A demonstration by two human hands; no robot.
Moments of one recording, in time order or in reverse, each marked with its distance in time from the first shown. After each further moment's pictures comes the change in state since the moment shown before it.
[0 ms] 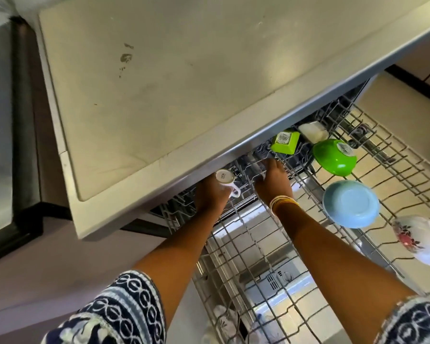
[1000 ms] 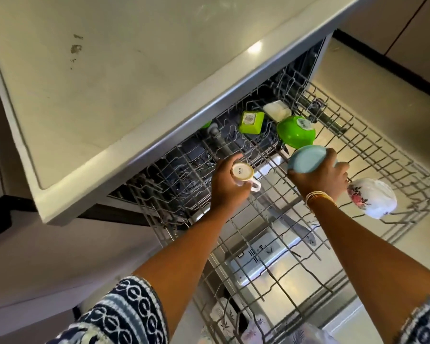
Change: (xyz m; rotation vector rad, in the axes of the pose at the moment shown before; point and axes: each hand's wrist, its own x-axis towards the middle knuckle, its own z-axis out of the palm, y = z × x) left_hand -0.077 0.058 0.040 -0.359 -0.105 0.236; right_hand -0.059 0.114 -0.090 -0.162 0.399 0.464
